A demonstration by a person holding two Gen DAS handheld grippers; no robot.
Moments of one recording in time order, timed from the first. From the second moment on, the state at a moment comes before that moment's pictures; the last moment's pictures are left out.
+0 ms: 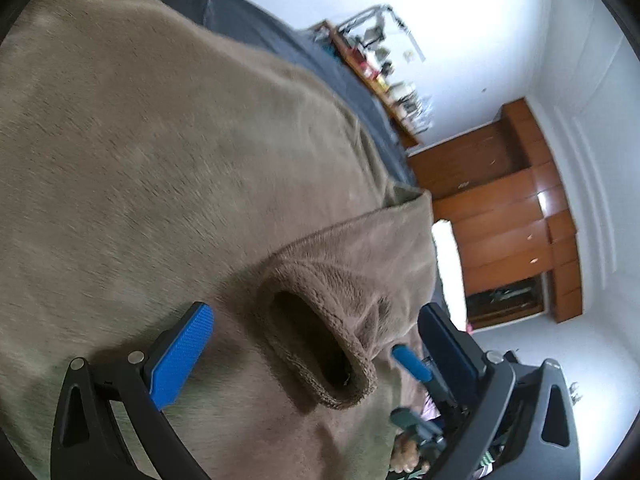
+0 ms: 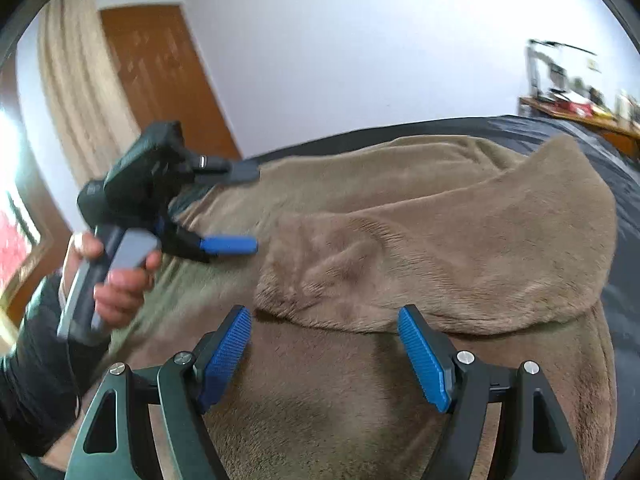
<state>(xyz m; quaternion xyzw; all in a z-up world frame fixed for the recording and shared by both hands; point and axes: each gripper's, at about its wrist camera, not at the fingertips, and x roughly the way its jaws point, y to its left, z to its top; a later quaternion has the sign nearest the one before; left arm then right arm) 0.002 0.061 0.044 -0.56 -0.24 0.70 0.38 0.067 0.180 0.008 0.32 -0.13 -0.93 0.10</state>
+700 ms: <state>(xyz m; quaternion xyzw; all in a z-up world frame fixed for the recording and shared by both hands) 0.003 0.091 0.039 -0.58 -0.21 0.71 0.33 0.088 0.220 0.018 0.30 -0.20 -0.93 0.07</state>
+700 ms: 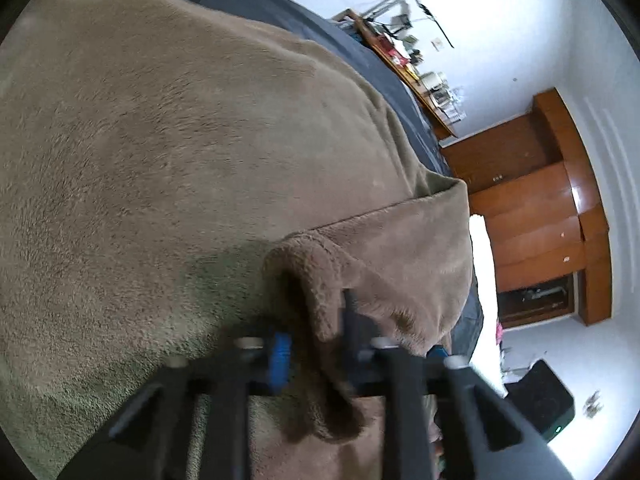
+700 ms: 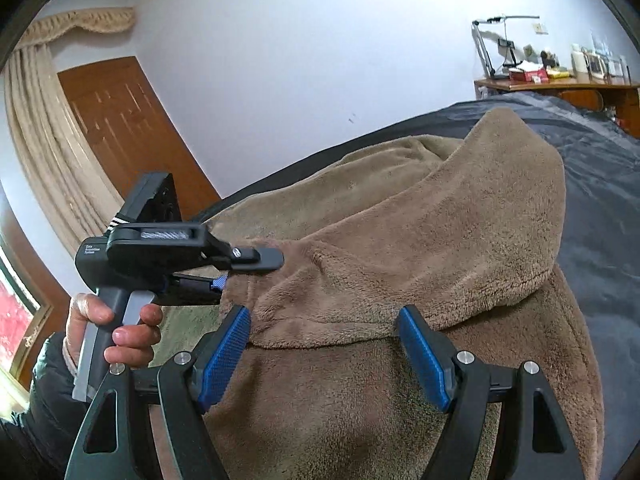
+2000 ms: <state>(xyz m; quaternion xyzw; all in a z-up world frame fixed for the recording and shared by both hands) -0.026 -0.080 0.024 -0.48 -0.28 0.81 0.18 0.077 0.233 0.029 0.34 -0.18 -0.92 0.03</state>
